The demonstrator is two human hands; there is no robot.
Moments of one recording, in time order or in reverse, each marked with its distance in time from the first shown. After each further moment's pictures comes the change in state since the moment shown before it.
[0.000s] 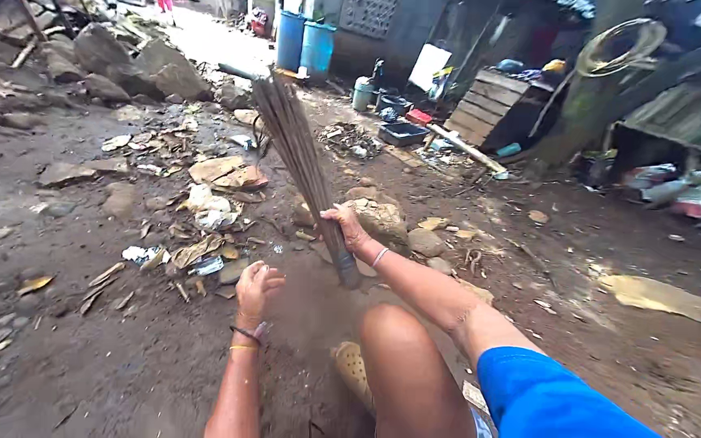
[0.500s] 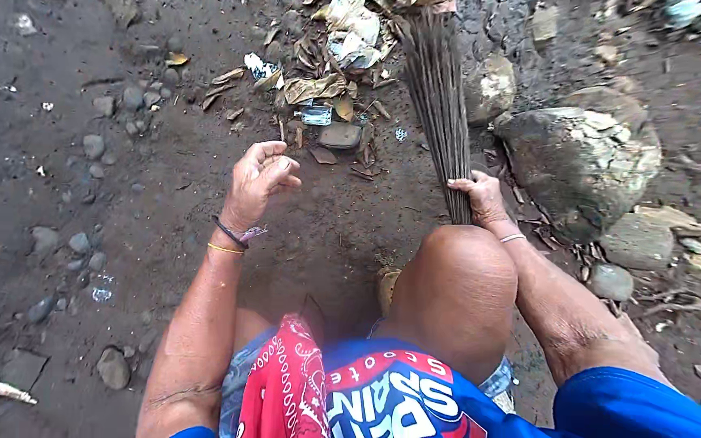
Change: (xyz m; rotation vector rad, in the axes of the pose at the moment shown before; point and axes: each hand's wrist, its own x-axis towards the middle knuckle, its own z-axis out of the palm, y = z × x) left_hand -0.071 0.031 -0.112 0.276 0.236 0.078; right_hand 0.041 0.166 -0.034 -0.521 -0.124 0.187
